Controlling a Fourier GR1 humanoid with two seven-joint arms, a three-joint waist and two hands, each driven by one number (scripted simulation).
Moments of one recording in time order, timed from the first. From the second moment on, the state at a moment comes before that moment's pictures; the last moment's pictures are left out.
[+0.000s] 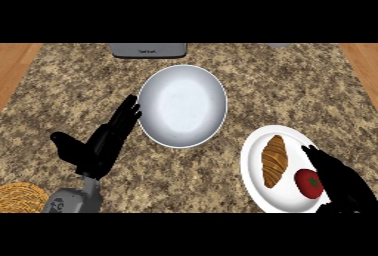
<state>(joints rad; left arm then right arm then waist) -0.12 0.13 -0.18 -1.57 0.26 -0.01 0.15 0.11 -0.46 0.23 -1.77 0.80 0.39 0.55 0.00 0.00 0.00</state>
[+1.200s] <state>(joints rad) -0.11 0.07 -0.11 -1.58 0.20 -0.08 0.17 0.08 -0.35 0.13 -1.52 0.97 0.22 0.26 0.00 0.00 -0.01</state>
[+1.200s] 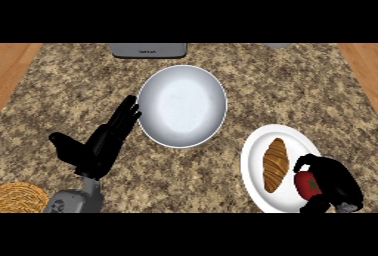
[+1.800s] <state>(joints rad) -0.12 0.06 -0.10 -1.56 0.17 -0.09 0.17 0.05 -0.27 0.27 -1.56 1.12 0.23 0.24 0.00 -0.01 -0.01</state>
